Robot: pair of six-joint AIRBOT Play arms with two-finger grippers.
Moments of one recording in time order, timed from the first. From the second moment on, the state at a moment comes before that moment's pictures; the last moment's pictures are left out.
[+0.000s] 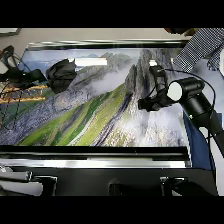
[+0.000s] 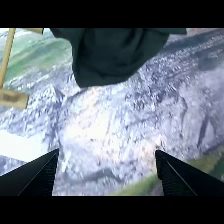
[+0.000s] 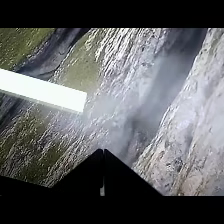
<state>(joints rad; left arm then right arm) 0.12 -1.65 1.74 1.44 -1.14 -1.74 0.32 -1.22 1.29 -1.49 1.25 1.70</state>
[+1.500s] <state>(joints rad) -0.36 -1.86 2.02 1.12 -1.26 -1.80 0.32 -1.22 1.29 -1.79 1.62 1.97</state>
